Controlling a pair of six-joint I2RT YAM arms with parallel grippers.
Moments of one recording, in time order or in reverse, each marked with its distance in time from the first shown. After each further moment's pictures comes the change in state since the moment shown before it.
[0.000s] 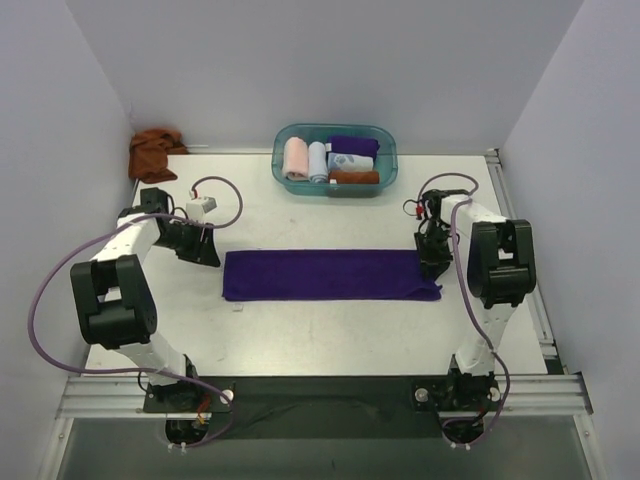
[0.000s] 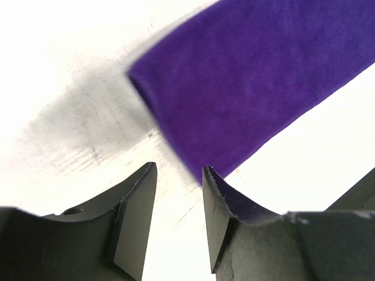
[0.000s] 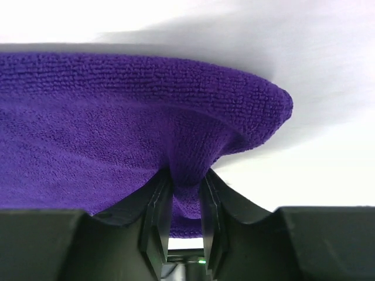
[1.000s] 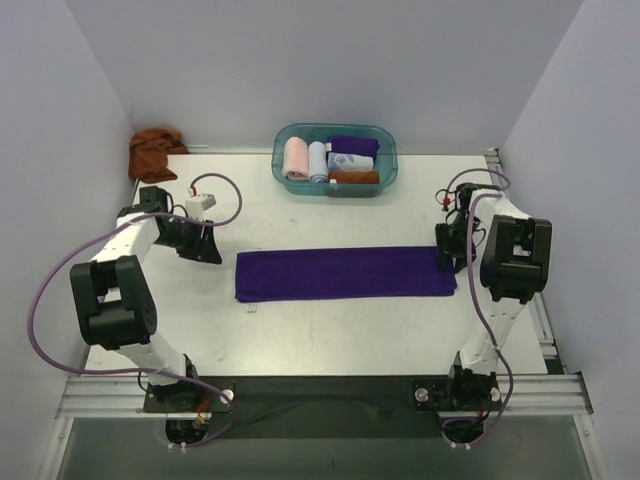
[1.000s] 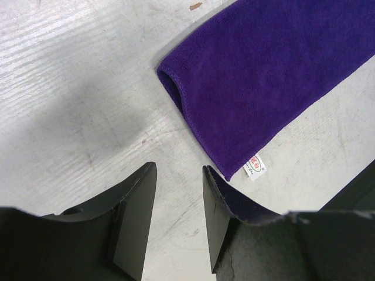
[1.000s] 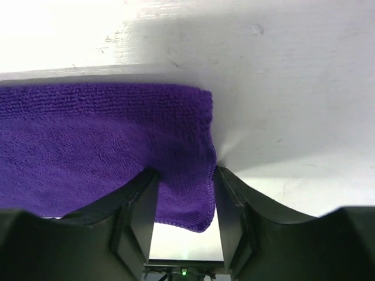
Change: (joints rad) left arm 0.000 -0.010 0.011 0.005 0.035 -0.025; right arm -0.202 0.059 0.101 -0.002 -0.052 -0.129
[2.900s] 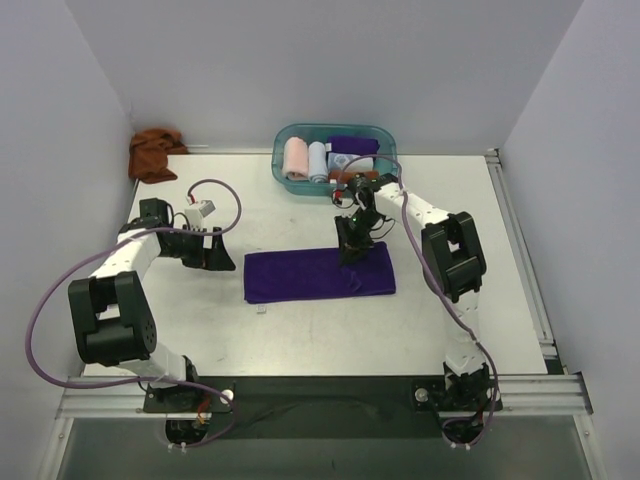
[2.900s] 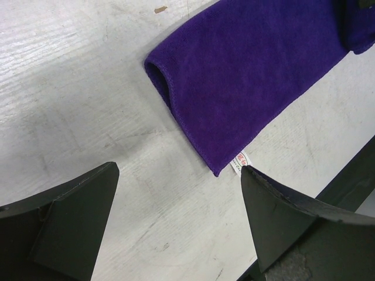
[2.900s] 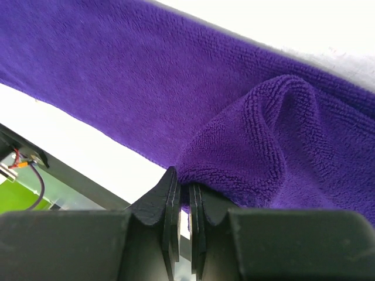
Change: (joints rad) left arm 0.000 -0.107 -0.158 0.127 0.094 -0.114; right arm 0.571 0.138 0.294 -0.029 -0.426 0.248
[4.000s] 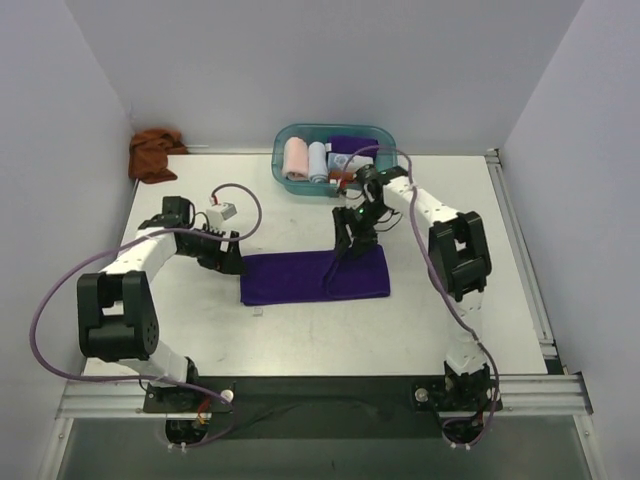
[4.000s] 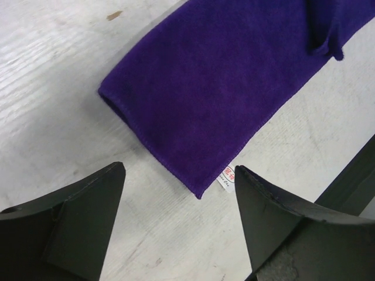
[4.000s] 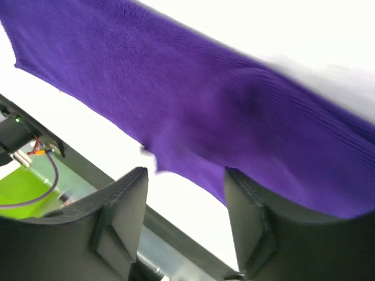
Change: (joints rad) left arm -0.111 0.013 0.000 0.024 -0.040 0.007; right arm -0.019 0.018 0.051 -0.014 -0.089 -0.038
